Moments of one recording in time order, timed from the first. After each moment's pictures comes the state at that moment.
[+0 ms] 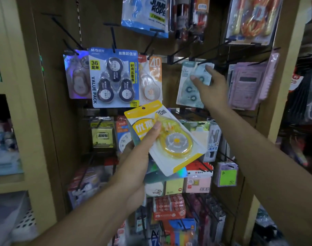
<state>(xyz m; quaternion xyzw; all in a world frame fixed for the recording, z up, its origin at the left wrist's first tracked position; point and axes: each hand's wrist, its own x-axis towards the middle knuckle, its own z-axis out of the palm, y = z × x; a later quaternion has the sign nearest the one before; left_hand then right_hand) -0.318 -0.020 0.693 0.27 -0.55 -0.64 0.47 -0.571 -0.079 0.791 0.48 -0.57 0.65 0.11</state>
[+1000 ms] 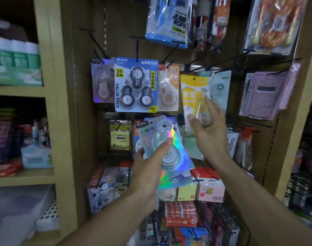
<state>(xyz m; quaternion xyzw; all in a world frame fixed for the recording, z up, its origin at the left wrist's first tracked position) -0.309 -0.013 0.669 0.30 -0.43 -0.66 0.54 -0.480 -0.032 0.711 0.55 -0.48 0.68 0.06</state>
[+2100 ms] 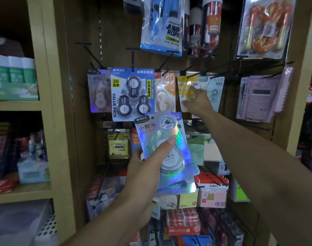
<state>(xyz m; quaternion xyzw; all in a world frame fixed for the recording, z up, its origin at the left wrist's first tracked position) -0.310 -0.004 0.711 0.29 -0.46 -0.64 0.55 -0.558 -0.170 0.811 0.54 -0.69 0.47 0.09</state>
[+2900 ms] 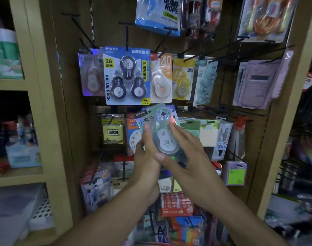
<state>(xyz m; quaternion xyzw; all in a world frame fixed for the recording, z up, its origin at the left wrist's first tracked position) -0.326 -0.018 0.673 0.29 -0.45 -0.64 0.55 -0.422 0.043 0.663 0.68 -0.54 0.50 -0.02</state>
